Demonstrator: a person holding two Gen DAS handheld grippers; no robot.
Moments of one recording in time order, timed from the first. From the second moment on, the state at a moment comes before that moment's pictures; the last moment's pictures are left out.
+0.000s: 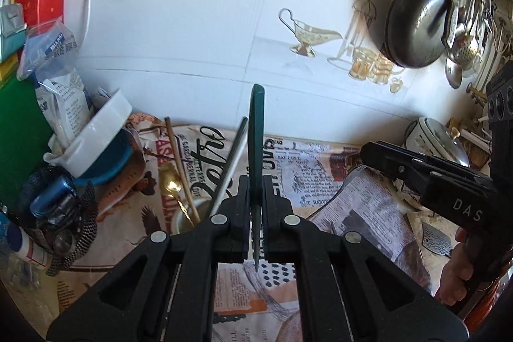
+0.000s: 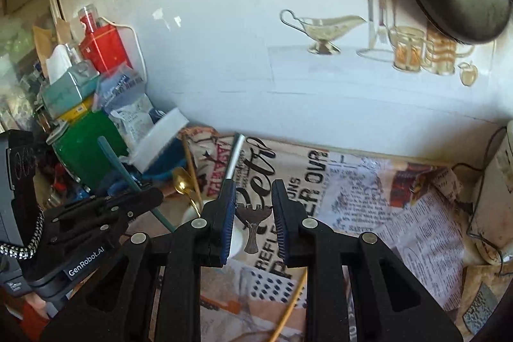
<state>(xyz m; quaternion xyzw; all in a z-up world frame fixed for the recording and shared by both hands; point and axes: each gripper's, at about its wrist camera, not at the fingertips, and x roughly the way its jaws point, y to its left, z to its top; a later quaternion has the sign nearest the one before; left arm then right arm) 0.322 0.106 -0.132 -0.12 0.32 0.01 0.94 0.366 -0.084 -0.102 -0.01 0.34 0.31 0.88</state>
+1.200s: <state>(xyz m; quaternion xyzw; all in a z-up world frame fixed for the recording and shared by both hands) 0.370 0.181 -0.207 -0.14 0.40 0.03 0.91 0.407 0.024 -0.192 -0.06 0.46 0.30 0.83</state>
